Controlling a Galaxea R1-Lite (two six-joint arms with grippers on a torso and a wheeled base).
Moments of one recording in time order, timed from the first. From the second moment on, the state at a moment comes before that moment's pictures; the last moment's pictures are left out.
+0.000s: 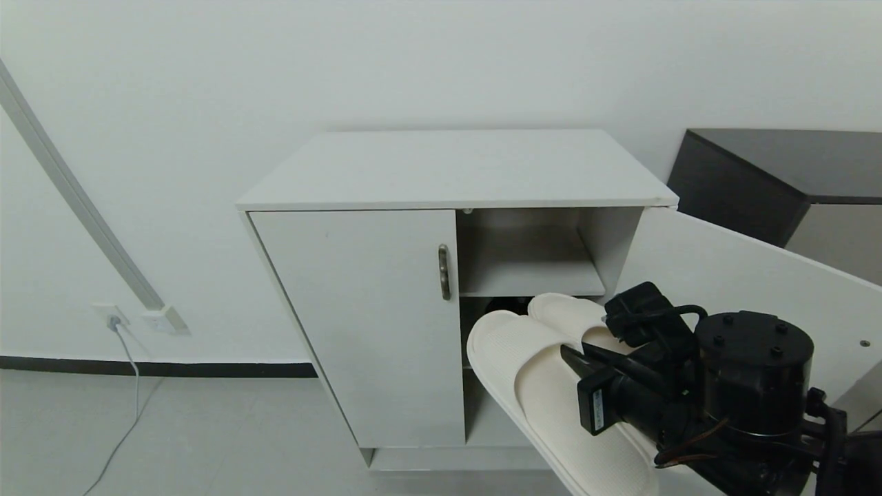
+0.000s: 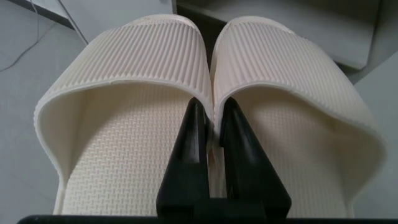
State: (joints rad) left arm 0.00 0.00 0.00 0.00 -0.02 0.02; right arm 0.83 1.68 -0.52 -0.93 -0.34 0.04
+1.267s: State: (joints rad) left arm 0.00 0.00 0.00 0.00 -0.02 0.02; right arm 0.83 1.69 -0.52 -0.95 -0.34 0.04
